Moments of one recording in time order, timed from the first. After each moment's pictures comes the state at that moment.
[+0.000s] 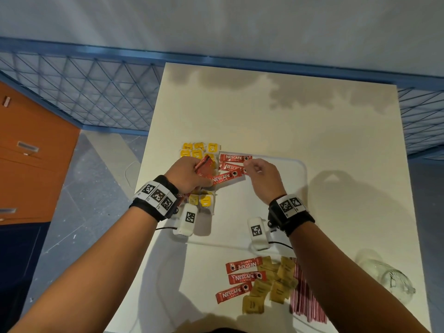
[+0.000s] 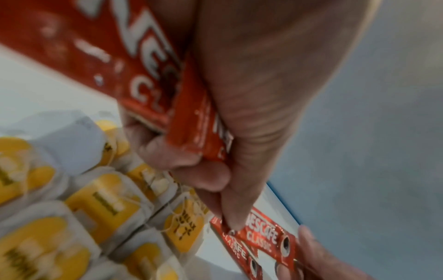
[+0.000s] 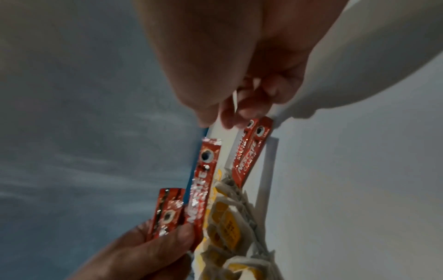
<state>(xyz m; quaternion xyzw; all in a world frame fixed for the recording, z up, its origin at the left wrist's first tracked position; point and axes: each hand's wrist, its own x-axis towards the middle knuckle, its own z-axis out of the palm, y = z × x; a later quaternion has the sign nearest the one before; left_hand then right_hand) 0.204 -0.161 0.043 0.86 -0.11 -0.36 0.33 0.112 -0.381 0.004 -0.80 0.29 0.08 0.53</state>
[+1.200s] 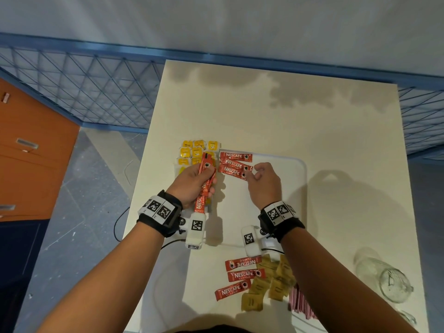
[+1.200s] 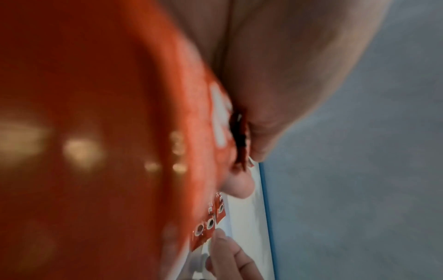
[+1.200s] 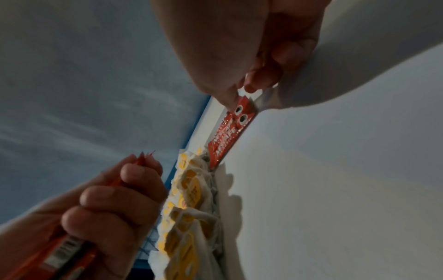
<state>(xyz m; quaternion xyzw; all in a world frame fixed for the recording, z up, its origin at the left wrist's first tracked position) 0.165 -0.168 0.032 0.64 0.10 -0.42 0.64 0.097 -0.366 -0.016 -0.83 0.35 0.04 0.44</state>
